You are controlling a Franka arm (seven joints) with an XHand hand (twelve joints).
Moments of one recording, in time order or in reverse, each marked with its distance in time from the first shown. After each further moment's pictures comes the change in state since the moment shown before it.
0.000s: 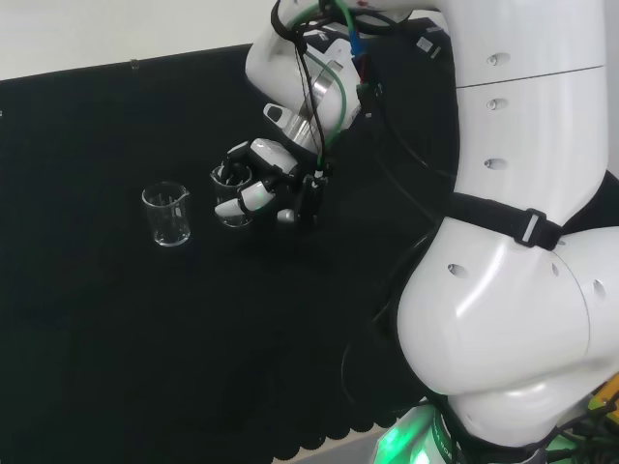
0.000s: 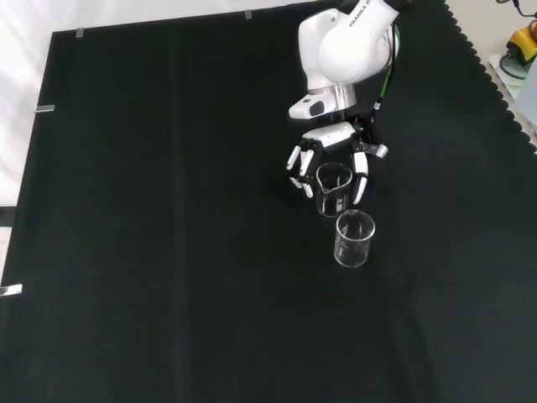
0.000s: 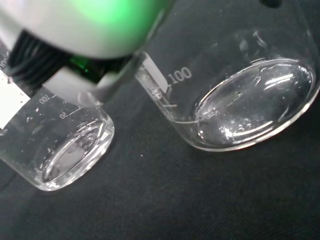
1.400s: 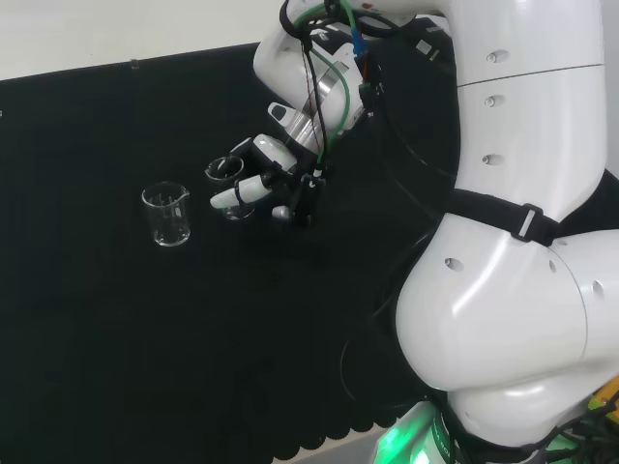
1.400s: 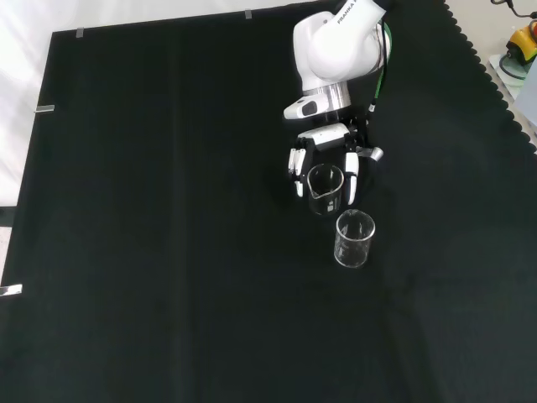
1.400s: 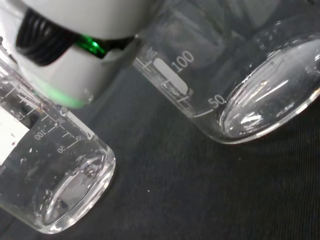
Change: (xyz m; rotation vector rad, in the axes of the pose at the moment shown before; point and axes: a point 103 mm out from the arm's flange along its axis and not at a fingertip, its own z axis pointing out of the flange) arm -0.003 0.009 0.003 -0.030 0.075 0.048
